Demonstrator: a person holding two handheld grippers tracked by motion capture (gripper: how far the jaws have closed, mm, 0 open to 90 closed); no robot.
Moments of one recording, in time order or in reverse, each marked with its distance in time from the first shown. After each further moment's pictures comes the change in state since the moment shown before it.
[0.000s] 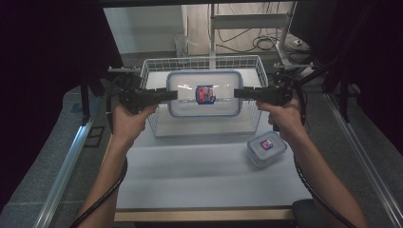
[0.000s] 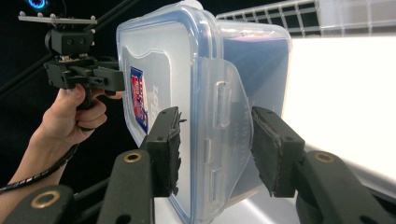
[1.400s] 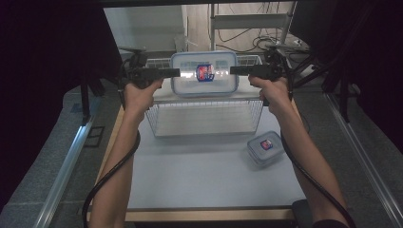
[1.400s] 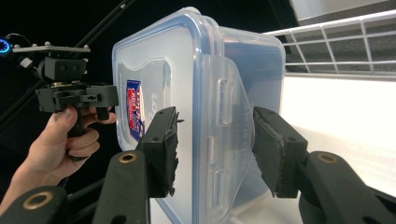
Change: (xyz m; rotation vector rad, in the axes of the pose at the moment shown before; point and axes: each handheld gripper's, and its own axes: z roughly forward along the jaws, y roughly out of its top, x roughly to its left) left arm 0.062 0.041 0.041 -0.012 0.013 -0.202; right arm -0.059 0.047 0.039 -0.013 -0.060 0.150
